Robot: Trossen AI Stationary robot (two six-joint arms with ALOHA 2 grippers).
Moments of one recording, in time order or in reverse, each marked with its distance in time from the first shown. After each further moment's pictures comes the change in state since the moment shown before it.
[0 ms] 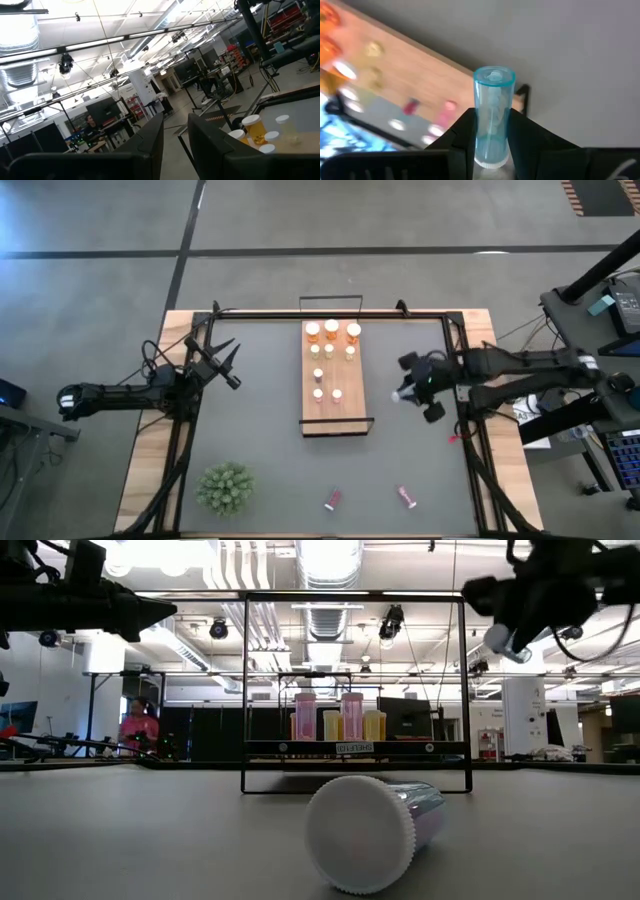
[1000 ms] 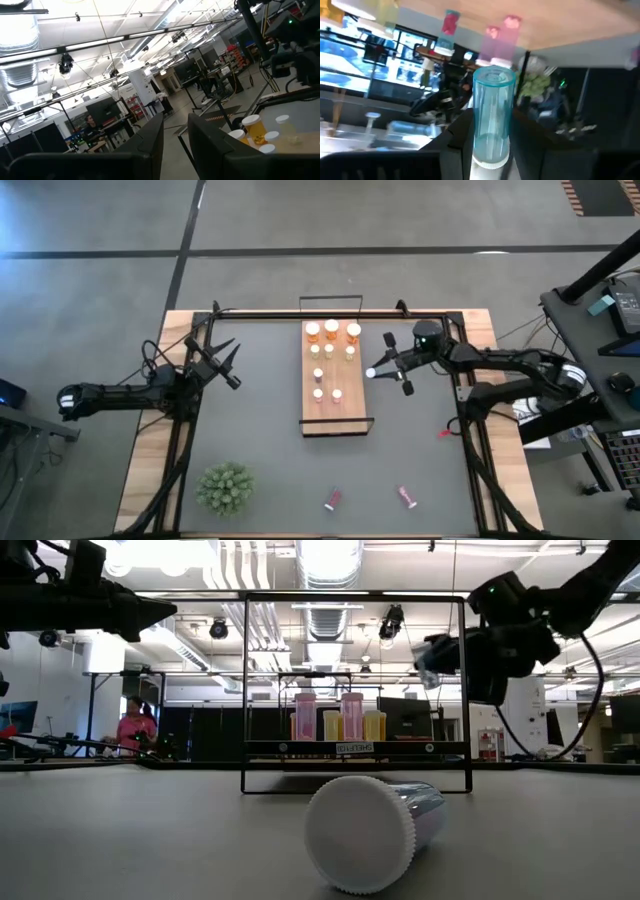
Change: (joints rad) left arm 0.000 0.000 0.000 0.000 0.000 0.000; right arm -0.622 0.182 -0.456 1.264 -0.854 -0.084
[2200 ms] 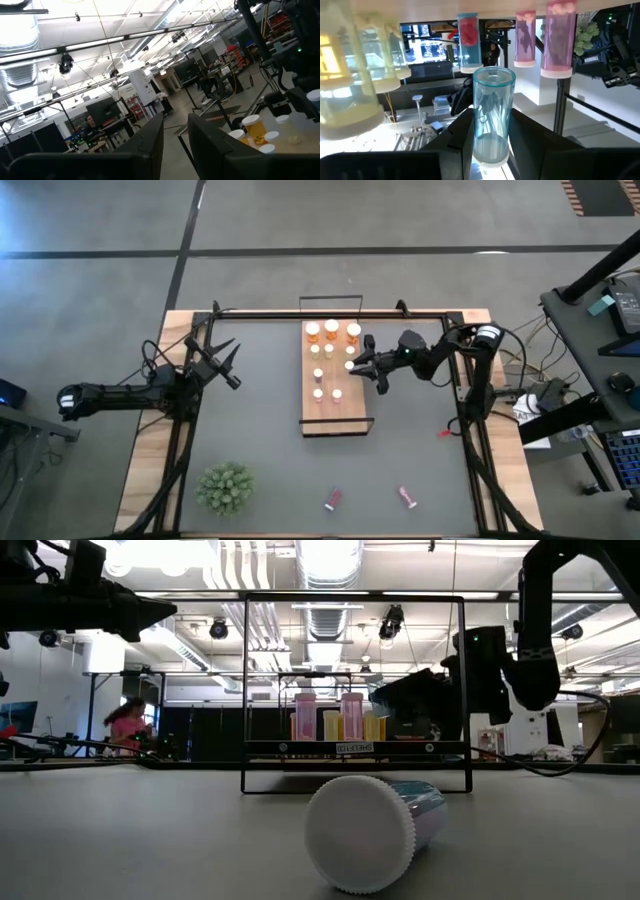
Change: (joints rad) left arm 0.000 0.000 0.000 0.000 0.000 0.000; right arm 0.031 0.710 0.018 1.080 0.030 0.615
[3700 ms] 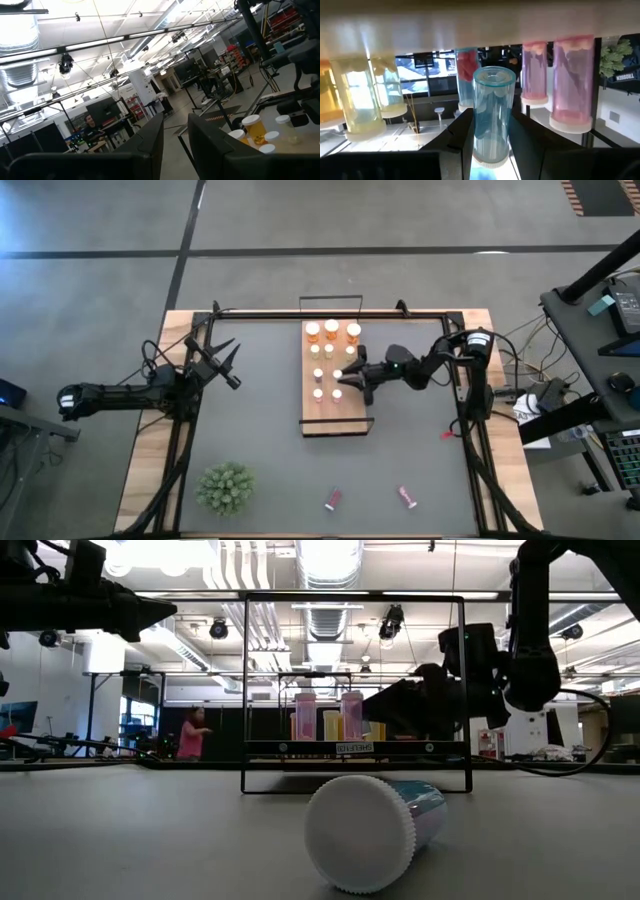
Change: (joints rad) left arm 0.000 0.000 0.000 0.000 0.000 0.000; right arm 0.188 0.049 0.041 -0.076 0.315 -0.003
